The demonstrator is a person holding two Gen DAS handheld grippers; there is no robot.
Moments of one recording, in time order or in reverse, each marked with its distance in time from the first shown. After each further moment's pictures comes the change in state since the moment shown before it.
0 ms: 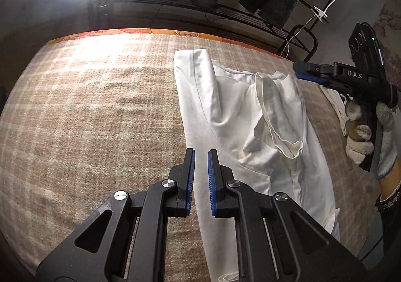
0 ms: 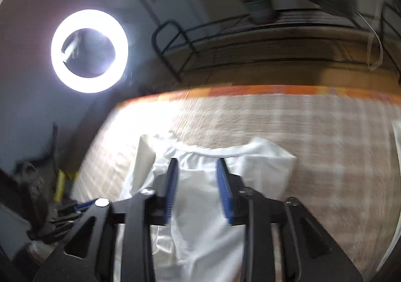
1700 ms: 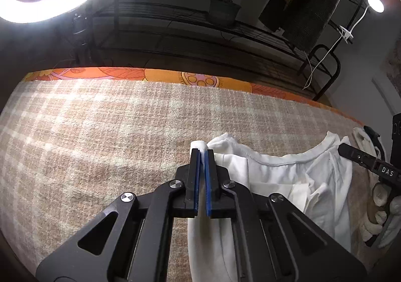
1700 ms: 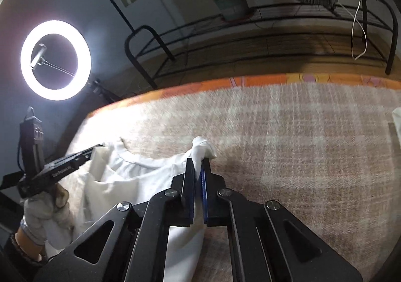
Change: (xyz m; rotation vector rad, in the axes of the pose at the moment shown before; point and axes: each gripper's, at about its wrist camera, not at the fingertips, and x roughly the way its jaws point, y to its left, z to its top) left arm 0.095 0.007 0.116 -0.045 -0.094 0.066; right arm 0.009 -0.068 -0.012 0.103 -0.107 -0.076
